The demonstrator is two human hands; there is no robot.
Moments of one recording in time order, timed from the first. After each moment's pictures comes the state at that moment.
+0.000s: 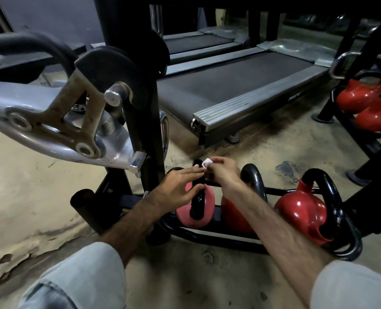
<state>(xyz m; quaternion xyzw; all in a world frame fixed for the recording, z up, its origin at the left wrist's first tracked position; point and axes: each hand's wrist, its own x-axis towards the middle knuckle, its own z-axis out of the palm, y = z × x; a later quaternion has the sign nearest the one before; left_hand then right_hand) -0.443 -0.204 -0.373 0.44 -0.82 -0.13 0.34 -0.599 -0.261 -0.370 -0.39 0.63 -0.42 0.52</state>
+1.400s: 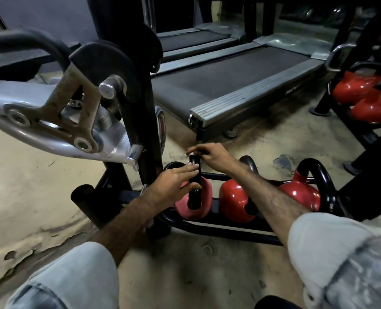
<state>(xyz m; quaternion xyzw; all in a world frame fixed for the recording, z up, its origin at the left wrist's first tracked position) -0.440 -0.186 -0.371 0.44 -0.85 -0.08 0.28 -0.616 -0.295 -0.361 -0.82 0.41 -0.25 0.32</state>
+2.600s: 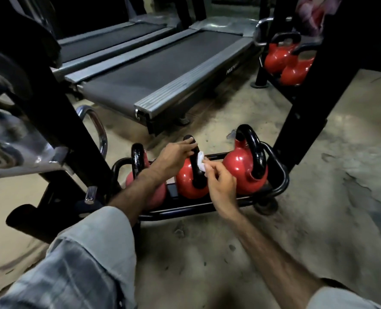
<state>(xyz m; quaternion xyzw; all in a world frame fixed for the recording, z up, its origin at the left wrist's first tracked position) -0.586 -0.234 -0.372 0.42 -0.86 -0.16 0.23 -0.722 -0.120 -0.404 -0.47 0.64 -0.55 0.27</state>
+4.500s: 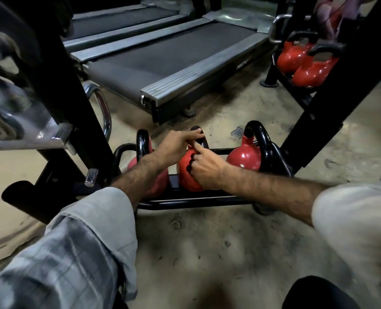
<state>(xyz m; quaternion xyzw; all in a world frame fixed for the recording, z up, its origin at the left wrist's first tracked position) -0.576 -0.241 -0.380 0.42 -0.82 -0.26 0.29 -0.707 -0.166 -0.355 -0.86 0.31 0.31 -0.27</state>
